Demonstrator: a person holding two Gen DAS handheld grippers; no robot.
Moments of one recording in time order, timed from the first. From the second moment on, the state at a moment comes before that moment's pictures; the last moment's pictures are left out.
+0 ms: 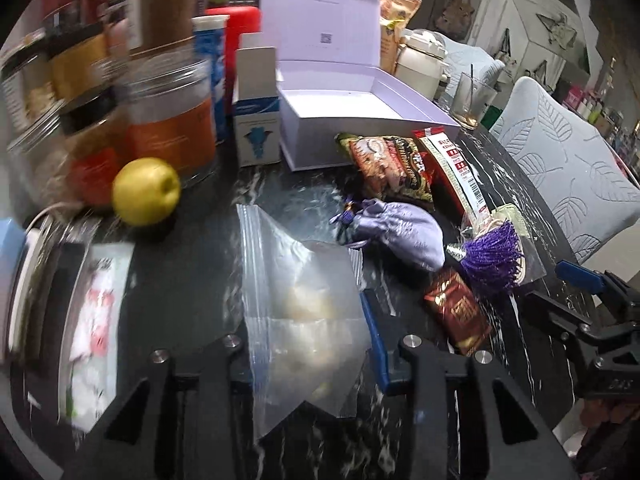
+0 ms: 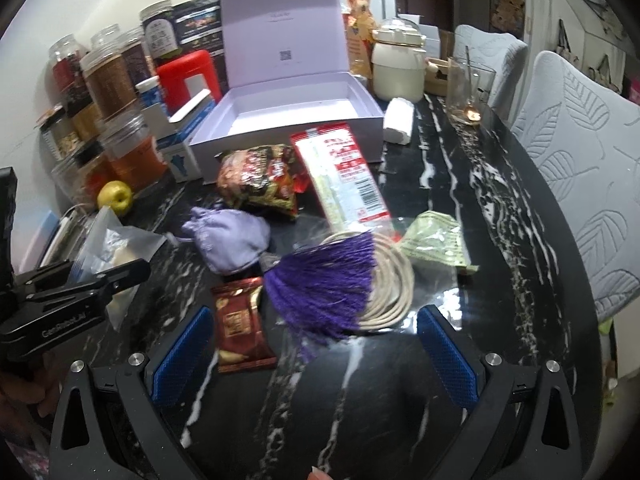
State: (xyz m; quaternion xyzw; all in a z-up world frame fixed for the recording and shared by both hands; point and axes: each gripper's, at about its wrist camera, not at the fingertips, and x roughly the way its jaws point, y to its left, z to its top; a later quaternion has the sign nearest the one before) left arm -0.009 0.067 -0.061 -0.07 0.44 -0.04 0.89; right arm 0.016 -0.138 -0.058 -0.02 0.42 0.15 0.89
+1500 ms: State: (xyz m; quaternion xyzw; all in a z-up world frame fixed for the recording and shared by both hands) left arm -0.019 0.075 -0.070 -0.08 0.46 -0.04 0.89; right arm 0.013 -0.089 -0.095 -0.08 0.44 0.22 0.87
